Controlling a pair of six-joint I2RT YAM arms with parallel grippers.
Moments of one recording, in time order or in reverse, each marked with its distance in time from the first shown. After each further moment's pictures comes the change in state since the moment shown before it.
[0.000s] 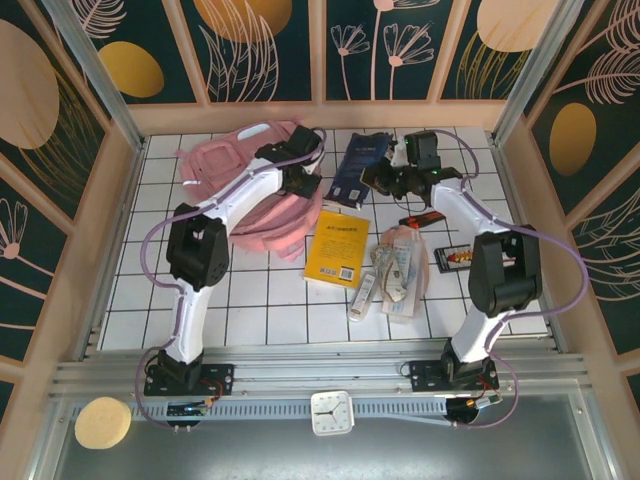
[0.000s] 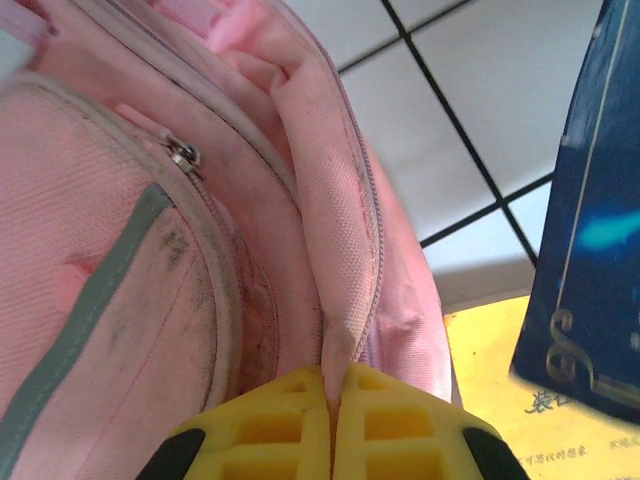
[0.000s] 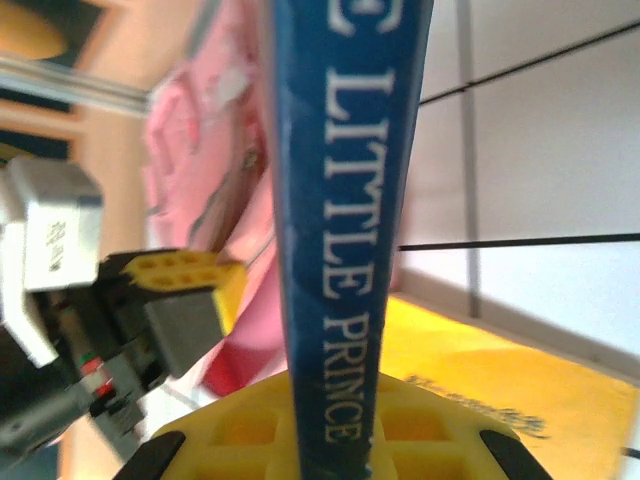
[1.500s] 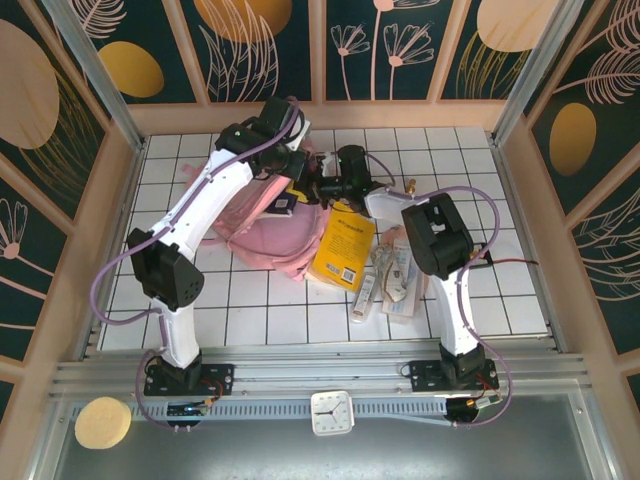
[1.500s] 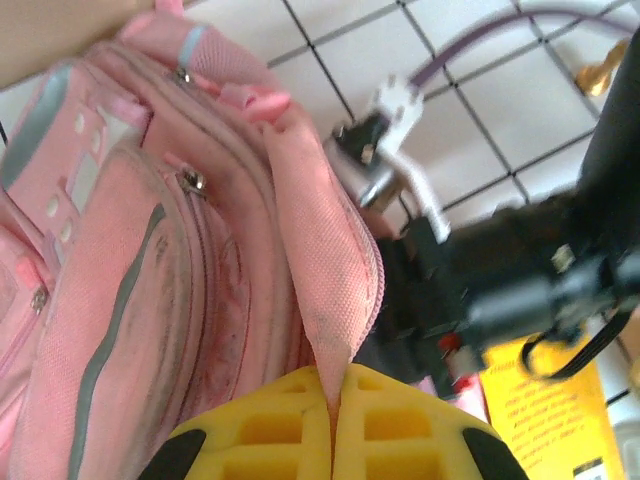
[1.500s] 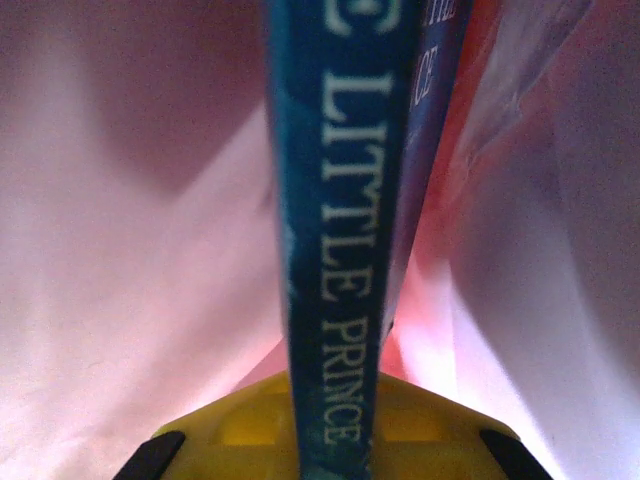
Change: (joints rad) left arm 0.002 -0.220 0.113 -0.172 0.058 -0.041; right arm 0.268 0.497 0.161 0.683 -0.277 0.598
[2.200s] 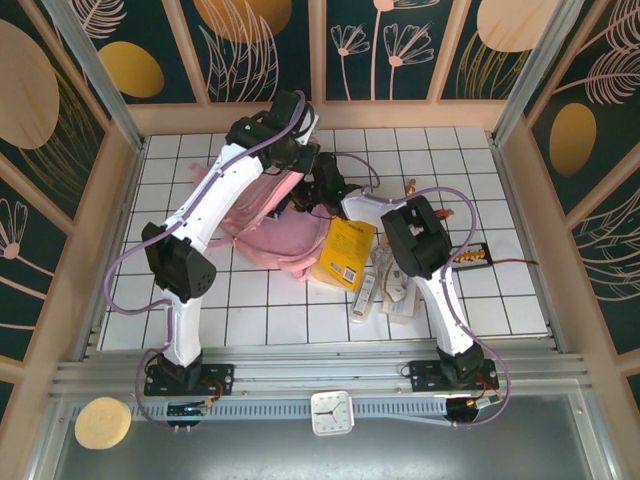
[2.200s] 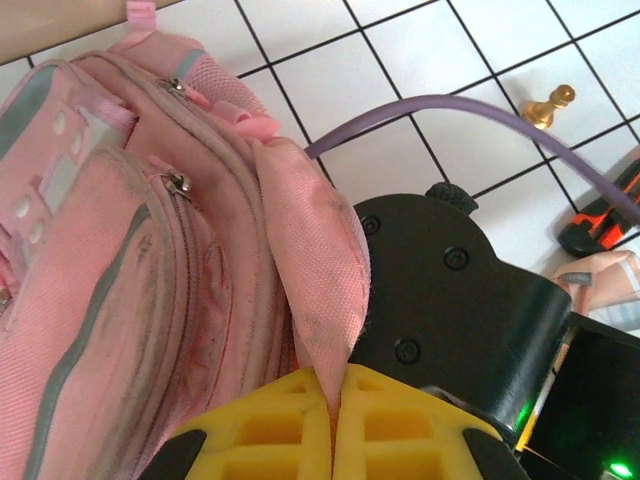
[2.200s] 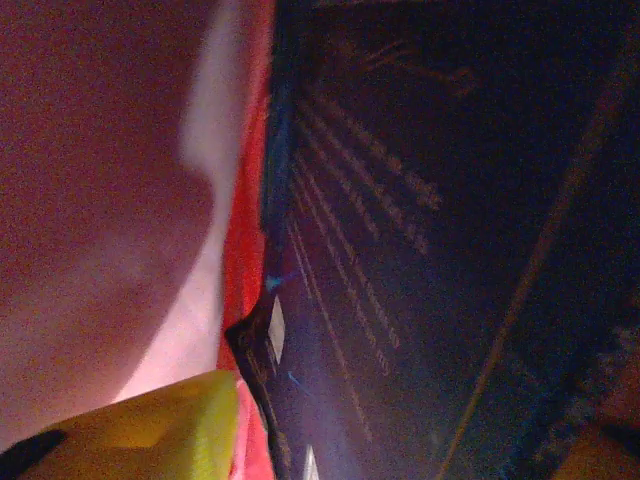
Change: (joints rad) left arm -0.018 0.097 0.129 -0.042 0.040 -0.074; right arm 0.097 0.118 0.201 -0.278 0.391 -0.131
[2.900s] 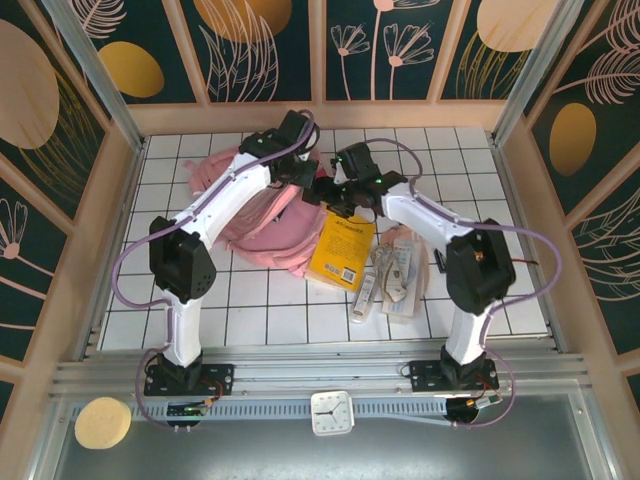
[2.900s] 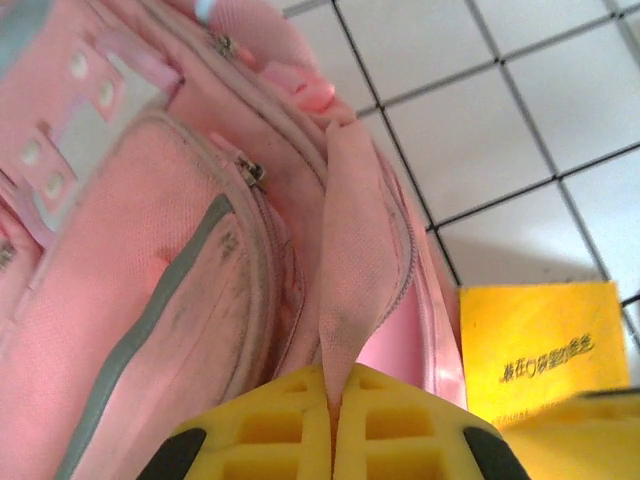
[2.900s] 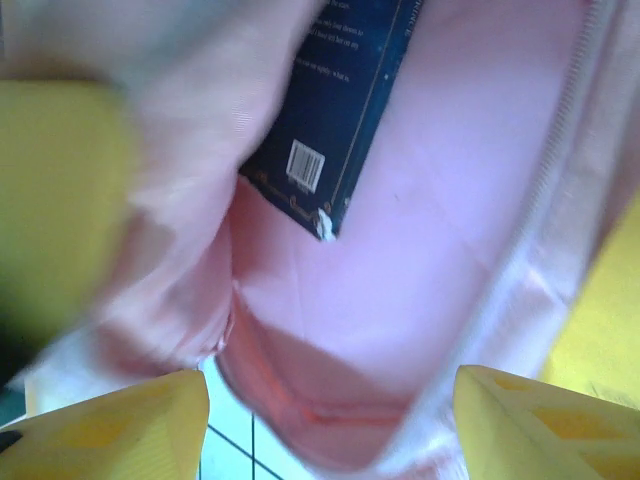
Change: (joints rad) left arm -0.002 -0.005 -0.233 0.129 -0.107 -0.031; right arm -0.037 -0.537 -0.261 -0.525 0.098 -0.364
